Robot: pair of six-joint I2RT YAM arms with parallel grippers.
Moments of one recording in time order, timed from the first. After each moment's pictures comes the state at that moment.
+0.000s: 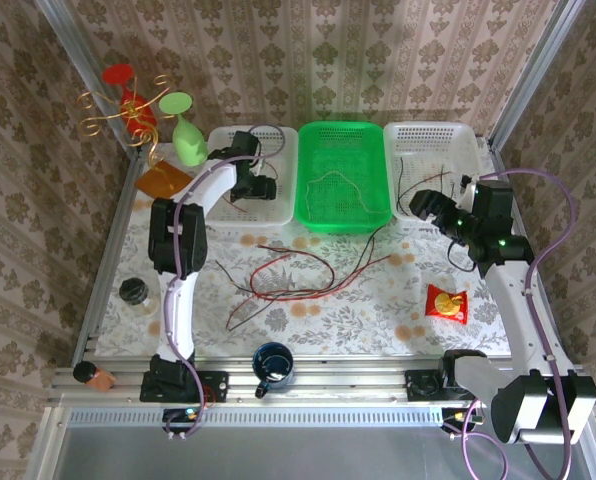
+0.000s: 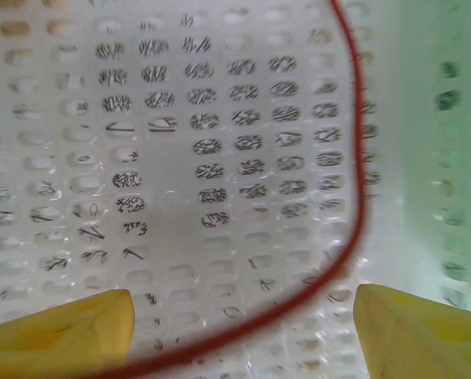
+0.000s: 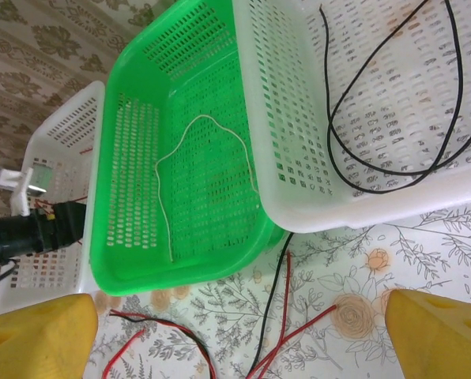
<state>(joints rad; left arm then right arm) -0.34 2.25 1.92 -0.79 0.05 -0.15 -0.08 1.05 0.95 -0.52 -0.32 0.53</state>
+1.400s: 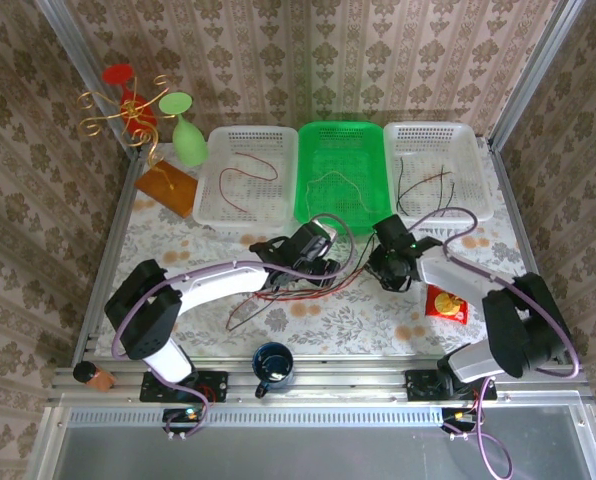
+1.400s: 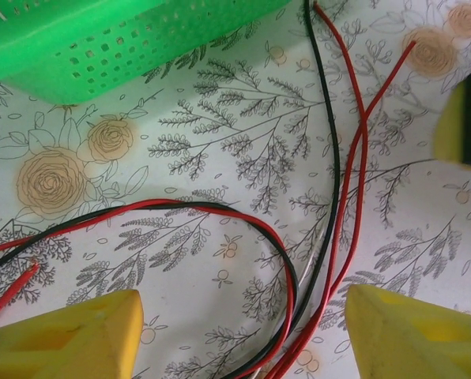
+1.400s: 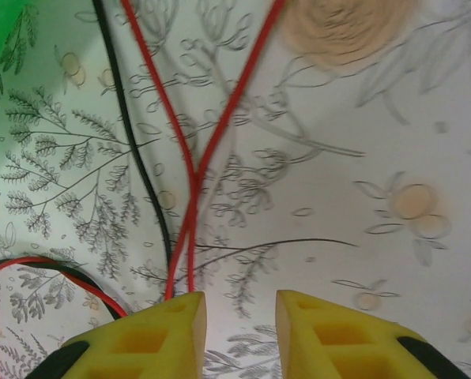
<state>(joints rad) -0.98 1.62 1.06 -0.32 -0.12 -0.33 0.44 1.46 0.80 -0.50 -0.04 1.19</state>
